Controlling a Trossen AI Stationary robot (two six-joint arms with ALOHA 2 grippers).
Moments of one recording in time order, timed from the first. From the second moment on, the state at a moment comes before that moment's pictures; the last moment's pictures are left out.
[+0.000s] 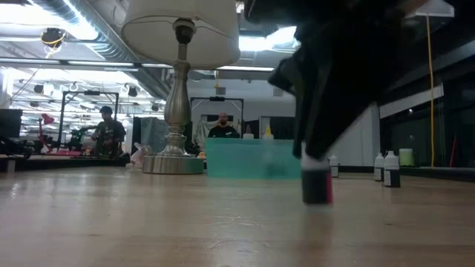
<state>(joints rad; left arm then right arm) -1.10 1.51 1.49 -0.47 -0.50 -0.61 0.47 2.03 1.46 -0.58 0.05 0.26</state>
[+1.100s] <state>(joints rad) -1.10 1.51 1.49 -0.47 -0.50 -0.61 -0.10 1.60 1.32 -0.76 0.19 0.07</state>
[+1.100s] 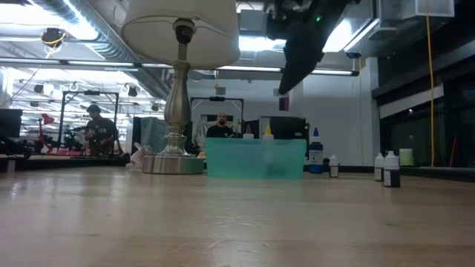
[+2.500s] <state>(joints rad) -1.10 1.51 1.49 -0.47 -0.50 -0.61 -0.41 1.79 1.11 -0.36 -0.08 -0.21</state>
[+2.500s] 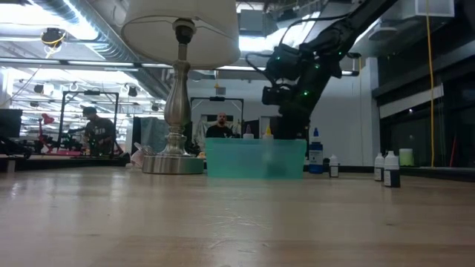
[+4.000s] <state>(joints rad) -1.10 1.51 1.49 -0.48 -0.50 -0.61 -0.31 1.59 1.21 -0.57 -0.07 -0.06</state>
